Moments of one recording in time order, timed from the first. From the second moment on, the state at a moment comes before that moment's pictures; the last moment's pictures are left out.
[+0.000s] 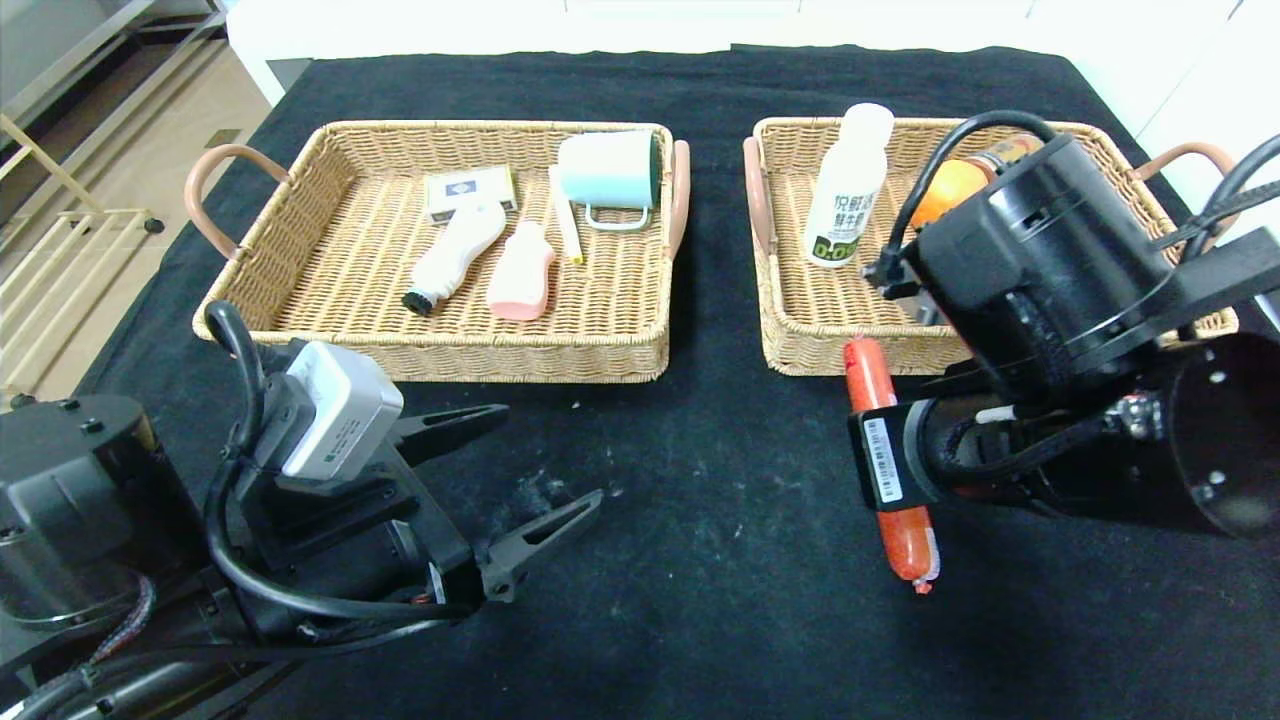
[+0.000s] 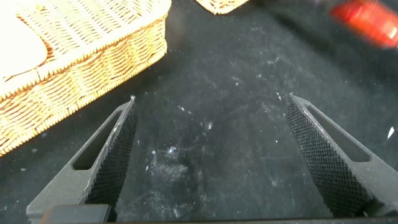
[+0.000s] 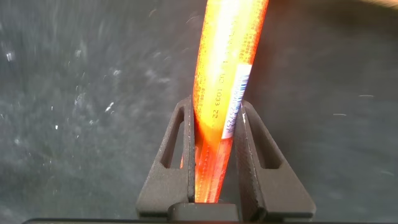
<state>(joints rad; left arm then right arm) -0.52 1.43 -0.44 -0.95 -0.23 0.19 0.83 1.69 -1.51 0.61 -0.53 0.43</state>
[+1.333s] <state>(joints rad) -0.52 1.45 -0.43 -0.95 -0.24 0.18 0.47 1.82 -1.90 0.36 -0.55 0.28</state>
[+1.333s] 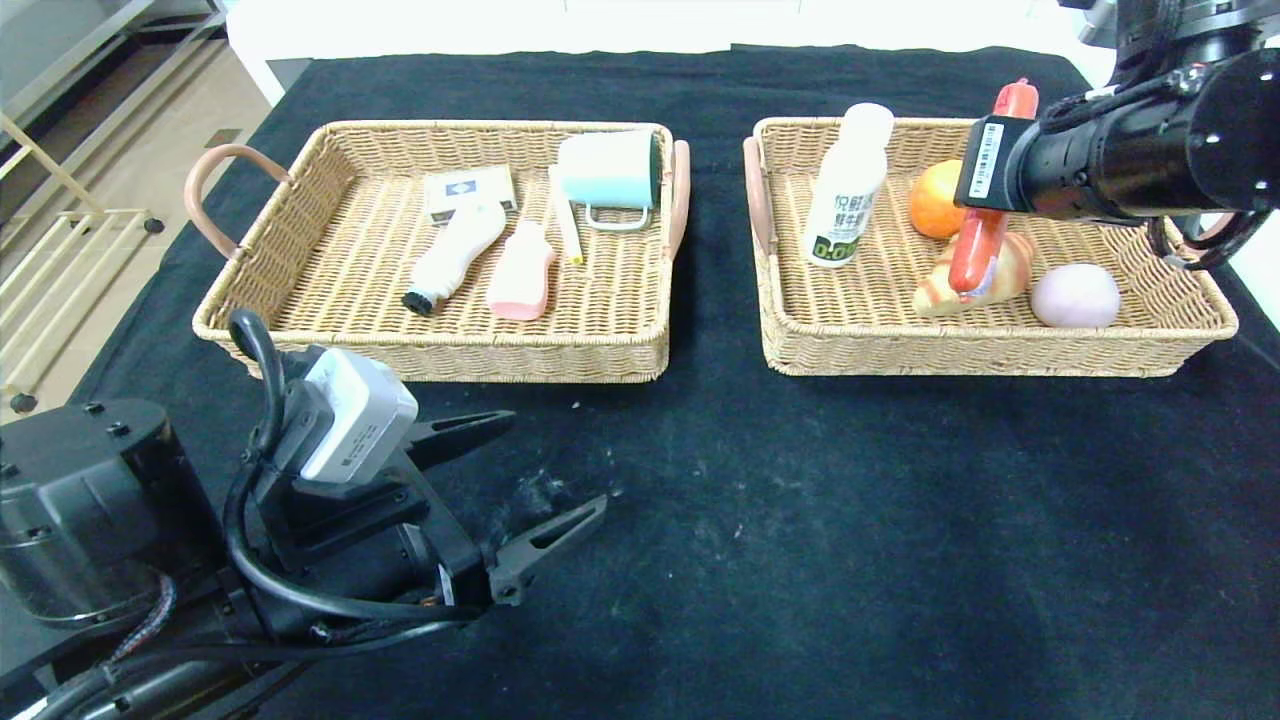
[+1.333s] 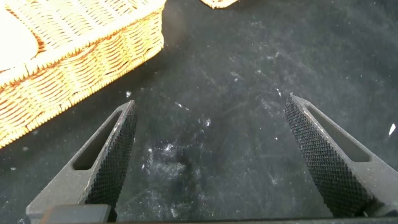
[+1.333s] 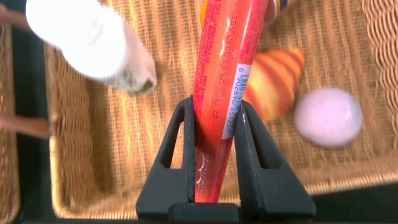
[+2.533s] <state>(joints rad) -0.52 1.46 -0.43 -0.96 -0.24 0.19 0.41 1.96 -1.95 0.24 -0.52 0.22</state>
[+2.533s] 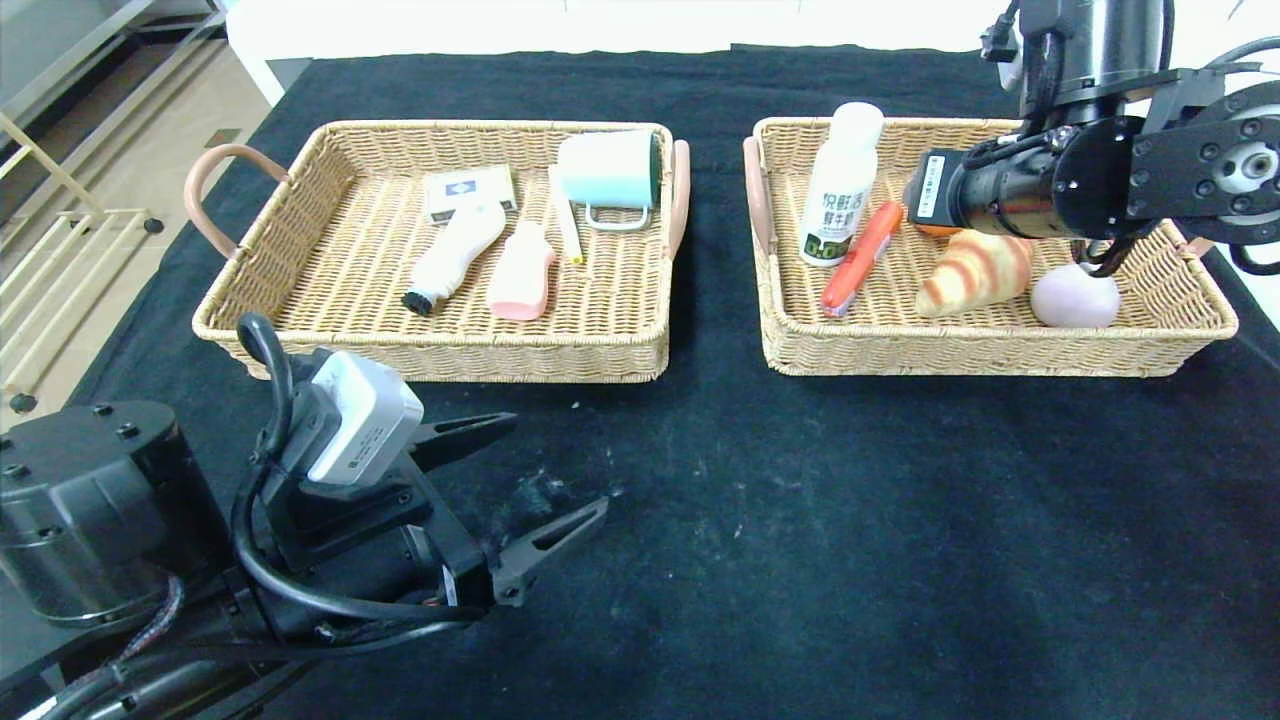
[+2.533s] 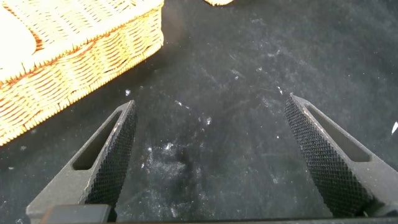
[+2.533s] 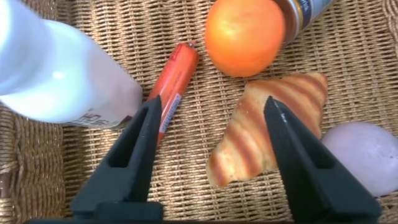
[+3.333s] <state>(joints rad) -0.45 1.37 -0.45 -0.92 -0.08 0.20 0.40 1.48 -1.39 0.24 -0.33 0.02</state>
